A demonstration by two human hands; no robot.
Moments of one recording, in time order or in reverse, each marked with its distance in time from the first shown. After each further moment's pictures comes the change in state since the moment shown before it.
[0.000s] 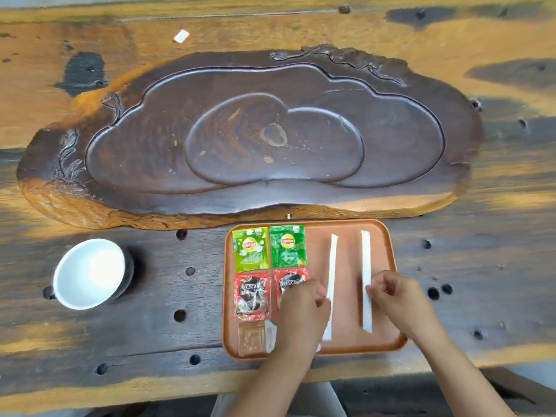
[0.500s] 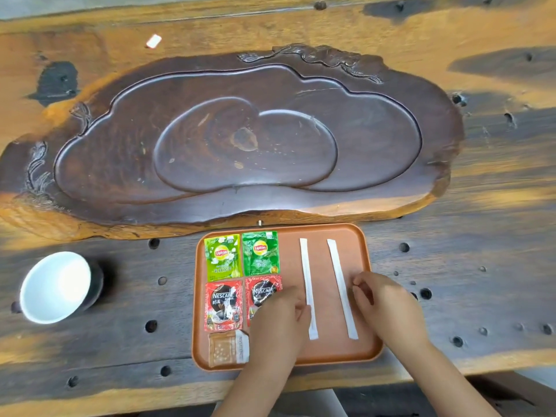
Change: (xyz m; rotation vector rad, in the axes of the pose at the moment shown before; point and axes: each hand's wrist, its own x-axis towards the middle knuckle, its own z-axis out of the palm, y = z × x) left_hand -0.004 0.013 0.010 0.244 0.077 0.078; right_hand 0.007 0.019 -0.015 -0.396 0.181 -0.332
